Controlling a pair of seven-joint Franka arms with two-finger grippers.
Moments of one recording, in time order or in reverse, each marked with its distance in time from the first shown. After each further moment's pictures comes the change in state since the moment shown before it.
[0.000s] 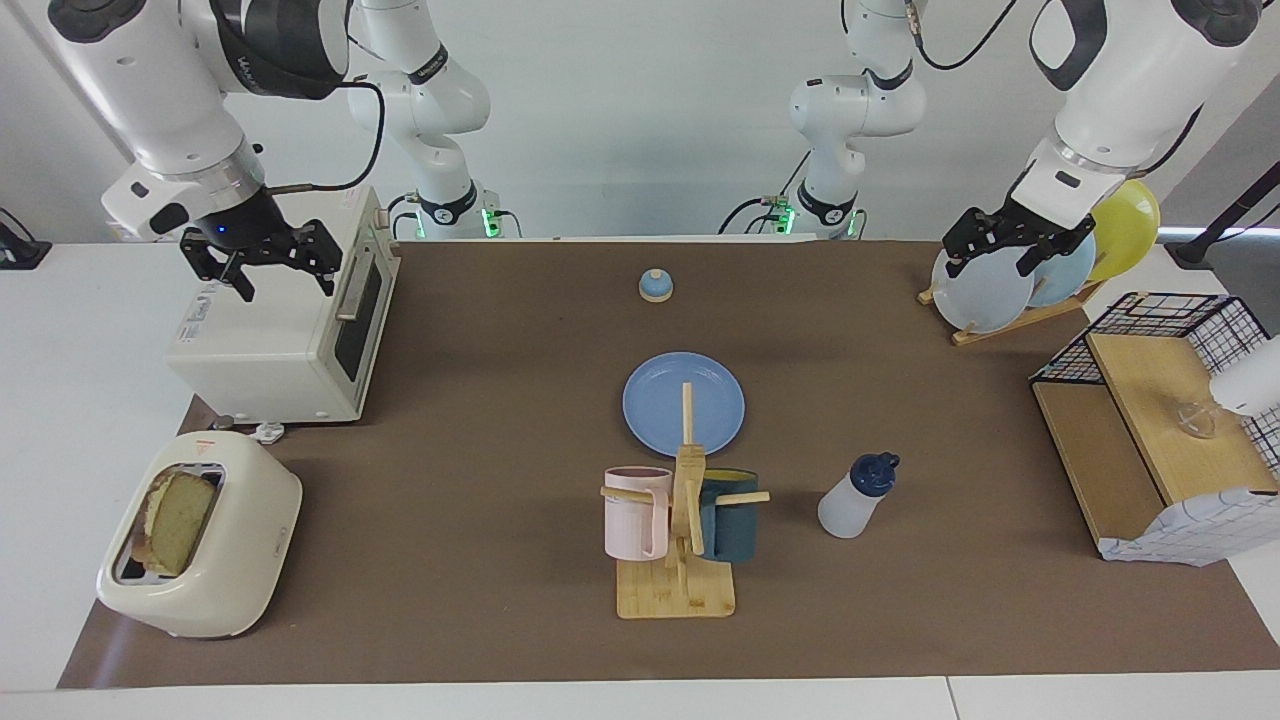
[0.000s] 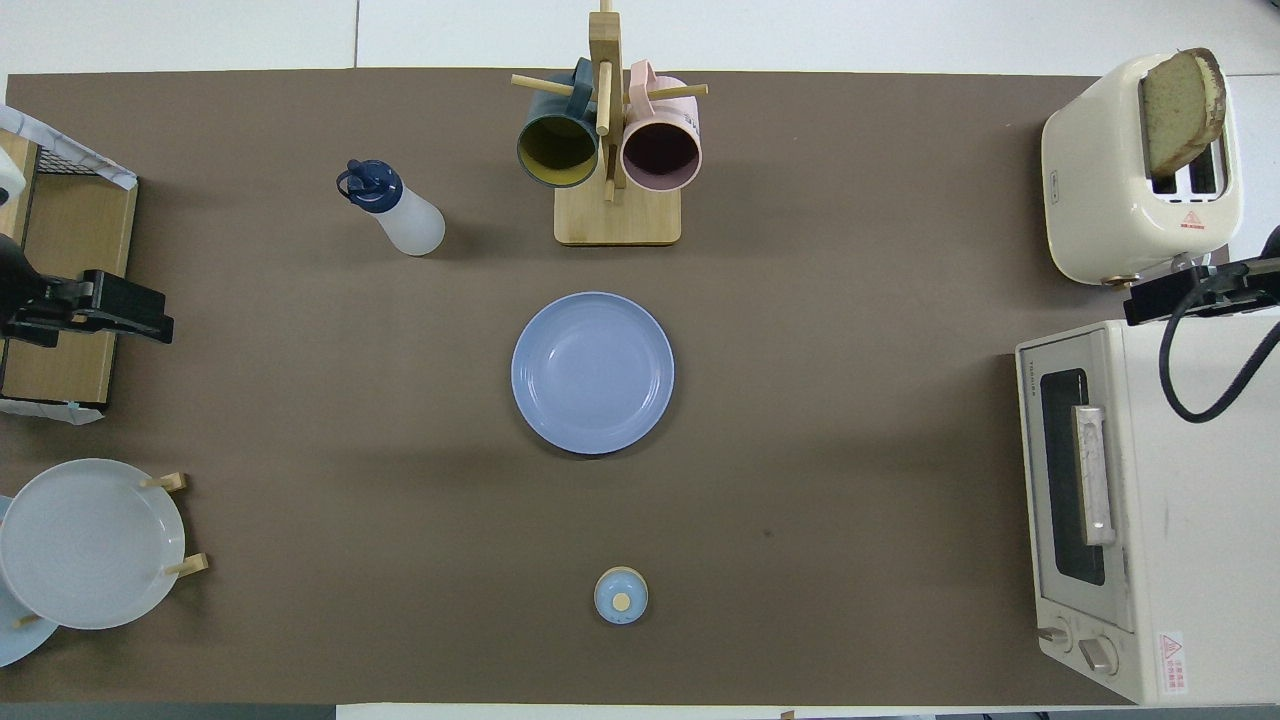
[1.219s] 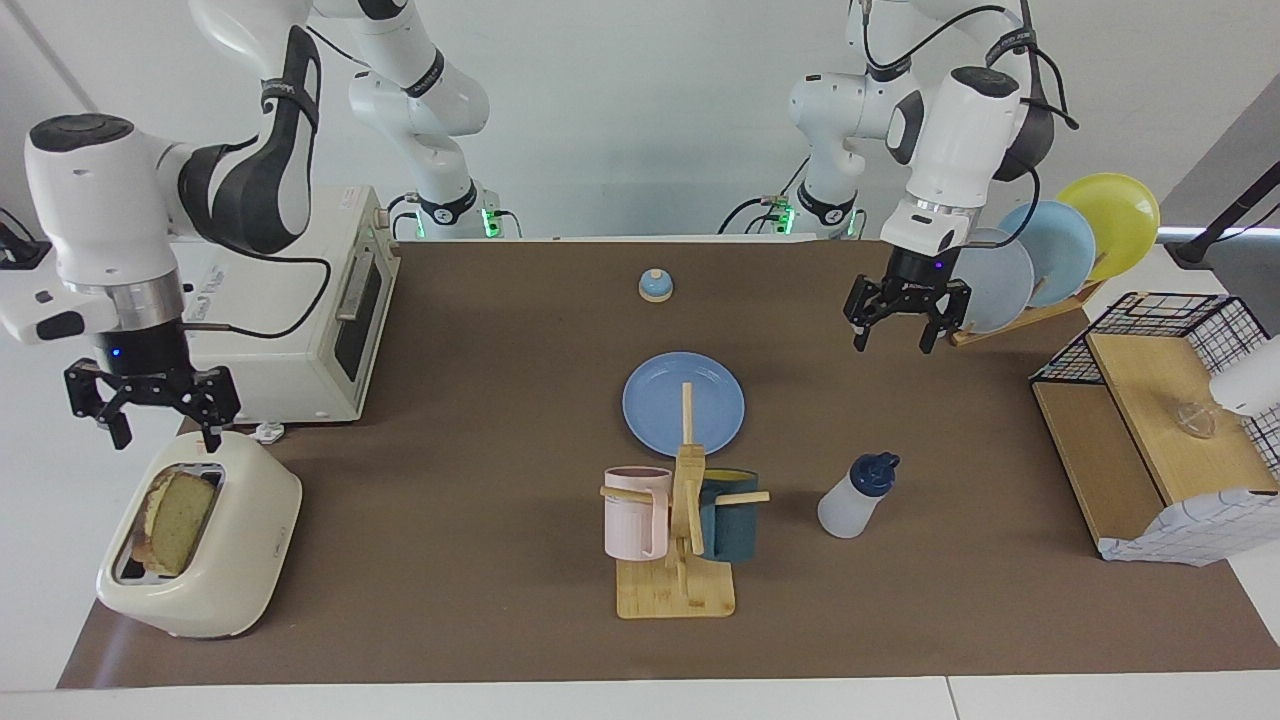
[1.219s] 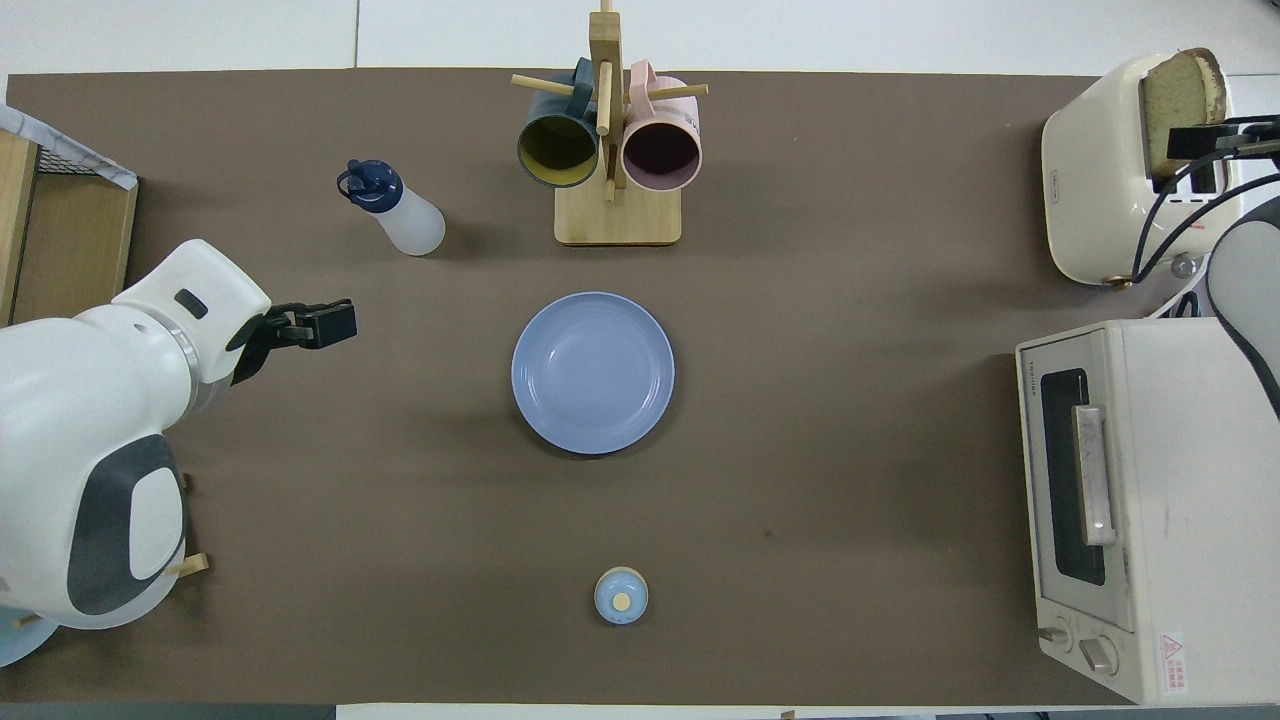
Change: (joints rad) left arm -0.158 -0.183 -0.008 -0.660 -0.003 0.964 -0.124; right arm -0.126 0.267 -0.006 -0.016 -0.076 0.734 -0.023
